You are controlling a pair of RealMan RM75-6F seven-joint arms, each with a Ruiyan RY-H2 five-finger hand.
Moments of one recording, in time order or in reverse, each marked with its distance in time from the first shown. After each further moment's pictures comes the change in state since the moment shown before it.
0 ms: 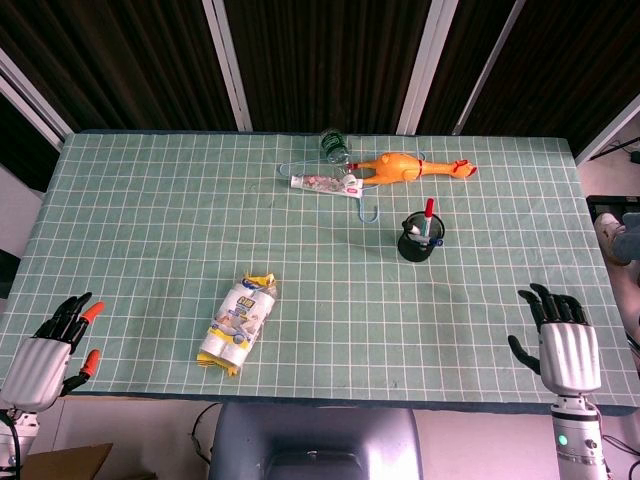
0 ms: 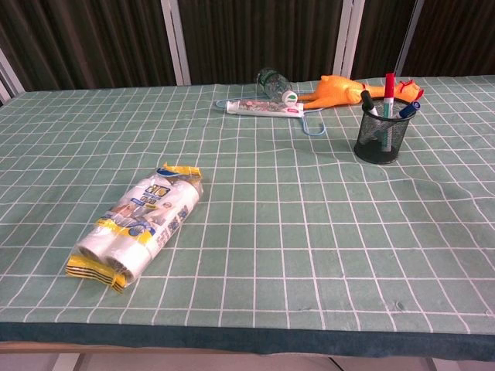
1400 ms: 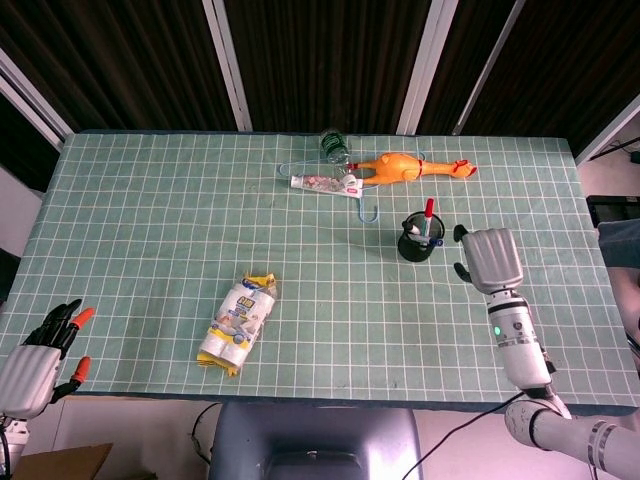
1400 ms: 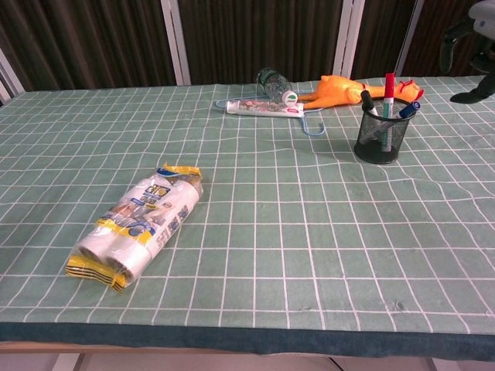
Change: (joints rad) left arm 0.025 0.042 0.014 -0.046 -0.028 -0.010 -0.005; right arm 0.451 -0.021 0.239 0.053 0.418 -0.468 -0.343
